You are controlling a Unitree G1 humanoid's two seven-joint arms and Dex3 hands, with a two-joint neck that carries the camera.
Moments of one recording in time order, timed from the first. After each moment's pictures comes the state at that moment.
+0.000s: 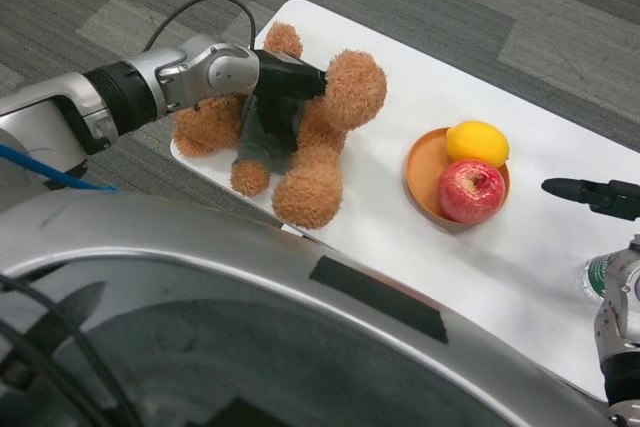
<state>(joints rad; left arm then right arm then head) -0.35 0.68 -0.56 0.35 0.40 -0.23 -0.37 -0.18 -0.52 0.27 0.54 0.44 -0.95 -0.26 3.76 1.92</state>
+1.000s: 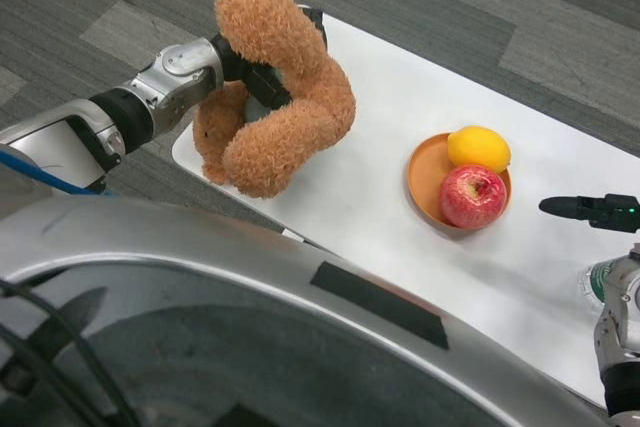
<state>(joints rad) -0.31 0.59 -0.44 0.66 -0.70 -0.47 -0.41 -0.16 -0.51 0.26 0.53 0.44 -0.95 -0.26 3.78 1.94</state>
